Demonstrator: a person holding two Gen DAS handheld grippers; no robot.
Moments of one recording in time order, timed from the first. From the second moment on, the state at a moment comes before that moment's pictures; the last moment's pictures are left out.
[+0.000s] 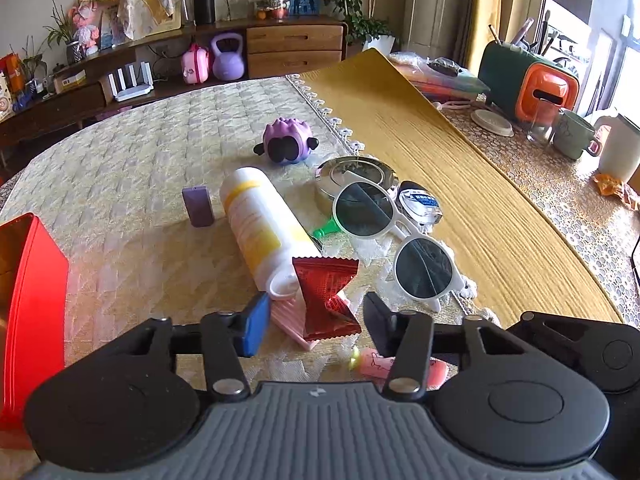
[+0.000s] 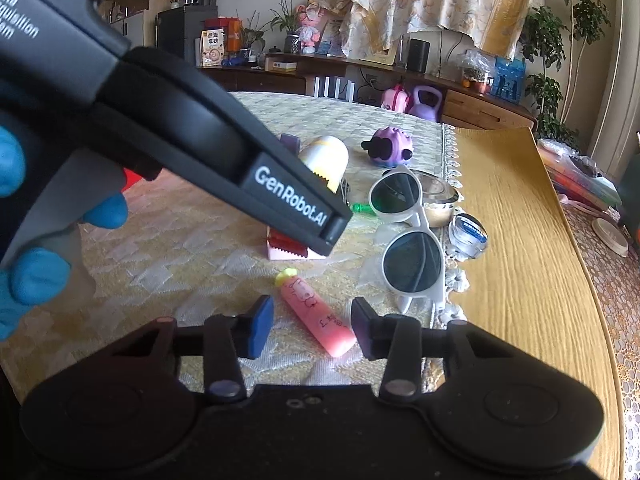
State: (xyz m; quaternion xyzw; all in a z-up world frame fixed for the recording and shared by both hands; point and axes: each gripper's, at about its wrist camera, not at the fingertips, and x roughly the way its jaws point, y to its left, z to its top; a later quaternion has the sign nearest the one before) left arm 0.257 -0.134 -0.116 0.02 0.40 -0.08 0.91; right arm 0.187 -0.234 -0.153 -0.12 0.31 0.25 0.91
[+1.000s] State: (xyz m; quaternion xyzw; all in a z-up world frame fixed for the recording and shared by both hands) left arm 0.224 -0.082 -0.094 -0.03 0.40 -0.08 0.91; right arm 0.162 -0.231 -0.122 -0.09 0.32 0.23 0.92
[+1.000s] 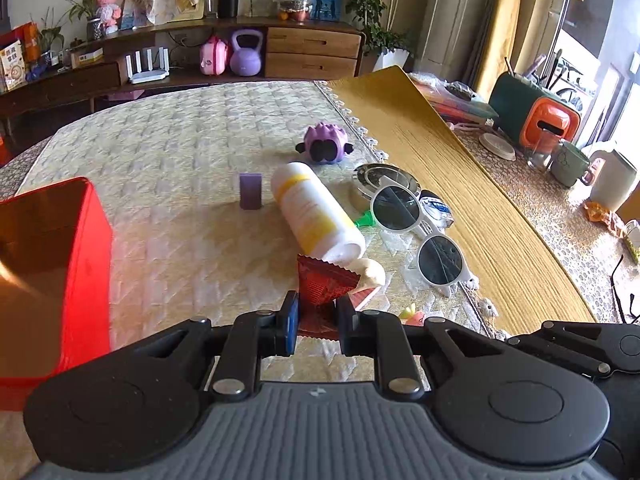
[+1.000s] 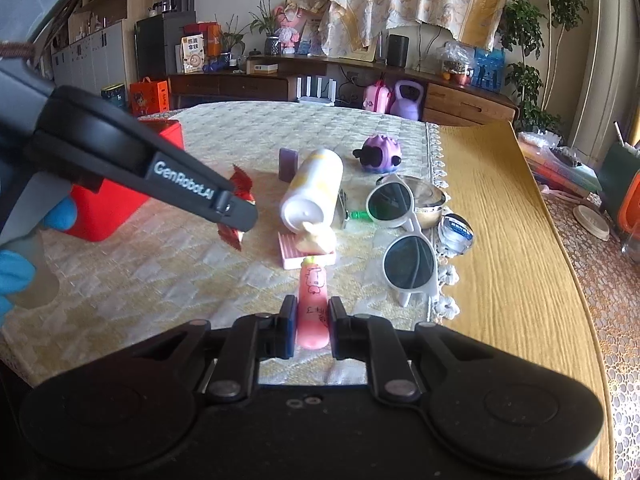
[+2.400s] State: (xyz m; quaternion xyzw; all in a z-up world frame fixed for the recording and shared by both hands) left arm 0.213 0.170 -0.039 -0.08 0.43 0.06 0.89; right arm 0.174 -0.015 -0.043 -0.12 0.32 0.36 0.87
